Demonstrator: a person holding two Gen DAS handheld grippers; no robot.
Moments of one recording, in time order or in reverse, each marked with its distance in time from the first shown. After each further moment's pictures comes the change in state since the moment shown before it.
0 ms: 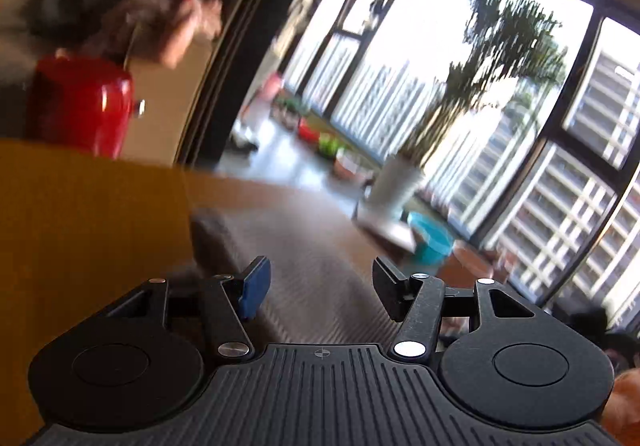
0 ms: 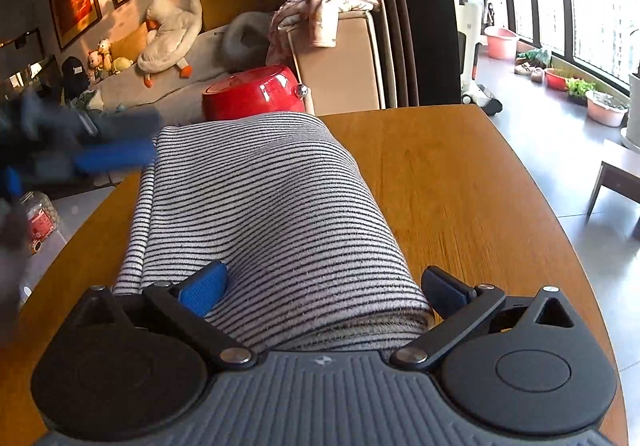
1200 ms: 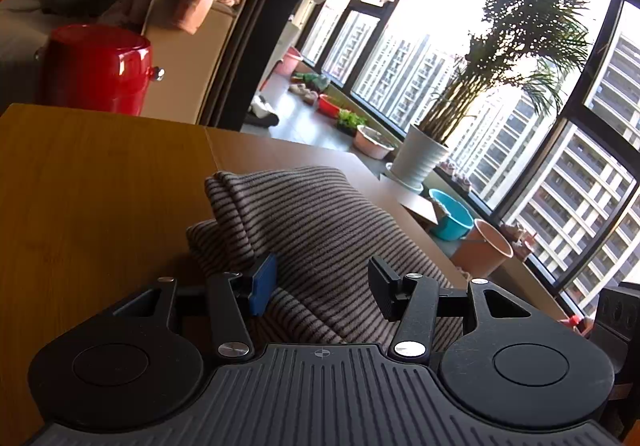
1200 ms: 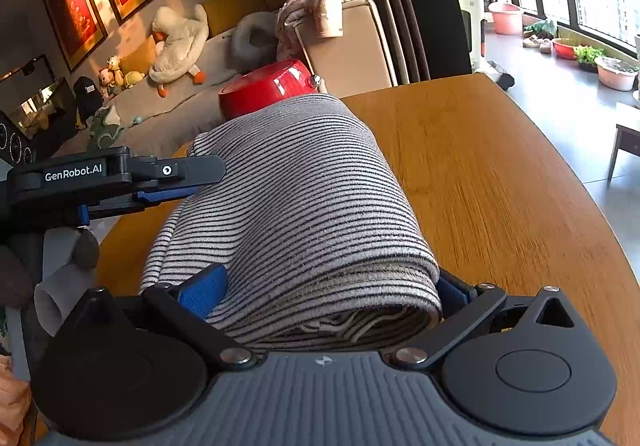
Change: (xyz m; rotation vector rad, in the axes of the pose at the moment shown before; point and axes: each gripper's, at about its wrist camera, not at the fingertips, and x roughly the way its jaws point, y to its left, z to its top) left arm 0.000 0.014 -0.017 0.004 0.034 0.042; right arm -0.009 0.002 -0.018 0.097 0.021 0.084
